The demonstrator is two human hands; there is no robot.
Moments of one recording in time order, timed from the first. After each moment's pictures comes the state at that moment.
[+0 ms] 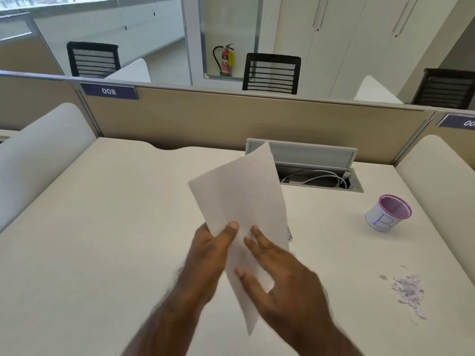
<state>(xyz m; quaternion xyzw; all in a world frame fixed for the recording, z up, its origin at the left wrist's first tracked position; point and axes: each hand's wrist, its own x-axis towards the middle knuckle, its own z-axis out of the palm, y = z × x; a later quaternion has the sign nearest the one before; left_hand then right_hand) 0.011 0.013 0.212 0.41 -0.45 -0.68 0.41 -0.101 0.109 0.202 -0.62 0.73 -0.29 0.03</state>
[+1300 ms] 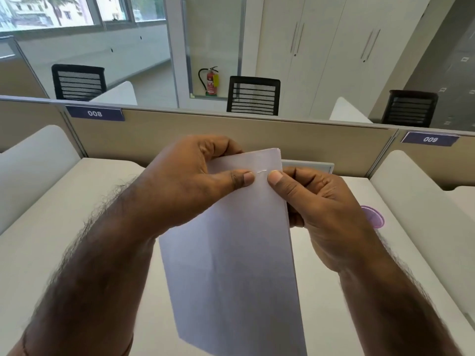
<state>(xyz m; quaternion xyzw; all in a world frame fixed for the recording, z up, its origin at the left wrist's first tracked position) 0.018 -0.016 0.385 0.32 -0.82 -0.38 0.28 -0.146 0.085 0.354 -0.45 0.54 -0.60 0.38</state>
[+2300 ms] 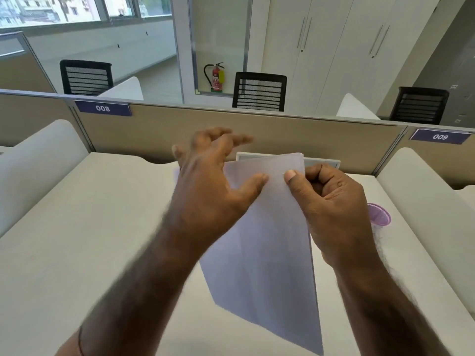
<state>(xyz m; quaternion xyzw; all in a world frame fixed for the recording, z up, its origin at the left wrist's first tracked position) 0.003 0.002 0.346 0.39 -0.80 -0.21 0.41 -0.143 0.084 0.331 -0.43 0.62 -0.63 0.17</state>
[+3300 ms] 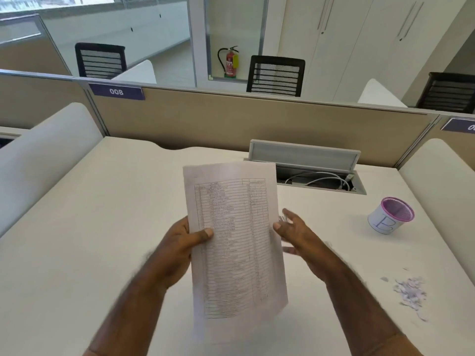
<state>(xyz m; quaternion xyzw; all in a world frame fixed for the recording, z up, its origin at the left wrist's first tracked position) 0.071 -0.037 0.179 0.36 -0.48 -0.73 0.33 -0.193 0.043 0.157 -0.36 0.65 -0.42 0.53</state>
